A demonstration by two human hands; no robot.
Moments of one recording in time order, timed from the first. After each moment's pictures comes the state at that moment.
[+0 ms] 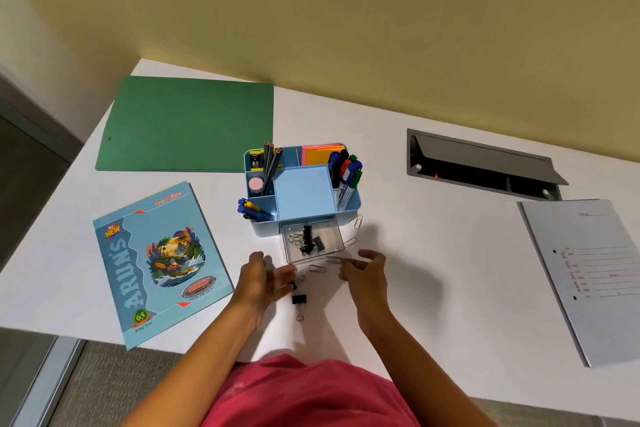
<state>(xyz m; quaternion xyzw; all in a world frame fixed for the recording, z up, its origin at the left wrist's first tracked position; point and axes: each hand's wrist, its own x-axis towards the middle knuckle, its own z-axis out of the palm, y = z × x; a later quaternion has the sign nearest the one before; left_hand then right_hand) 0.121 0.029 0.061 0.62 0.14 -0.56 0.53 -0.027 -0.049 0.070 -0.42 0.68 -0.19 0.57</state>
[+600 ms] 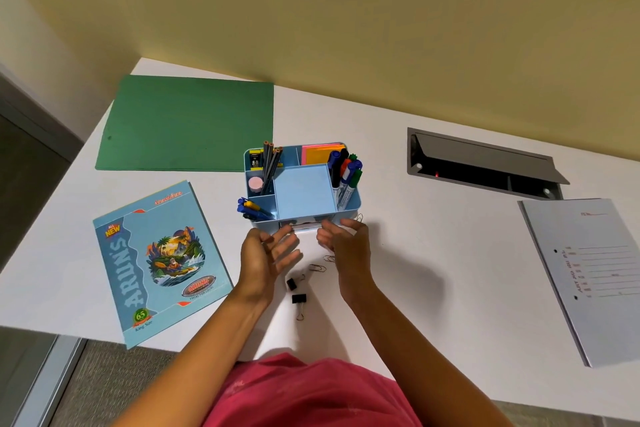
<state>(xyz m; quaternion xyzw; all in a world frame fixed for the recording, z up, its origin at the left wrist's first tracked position) 0.126 0.006 0.076 0.56 0.13 -0.54 0.62 0.013 -0.072 0.070 -0.39 0.59 -0.28 0.65</state>
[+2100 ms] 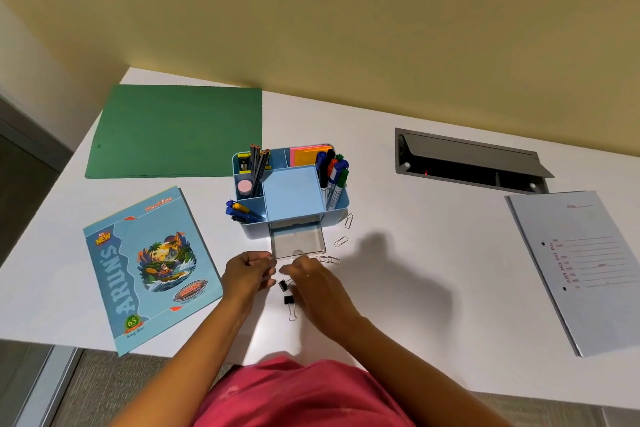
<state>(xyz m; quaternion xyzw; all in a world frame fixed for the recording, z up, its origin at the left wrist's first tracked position) 0.128 0.029 0.039 0.75 -0.01 -0.47 0.47 -0.014 -0.028 0.037 -0.93 0.27 -0.04 0.22</state>
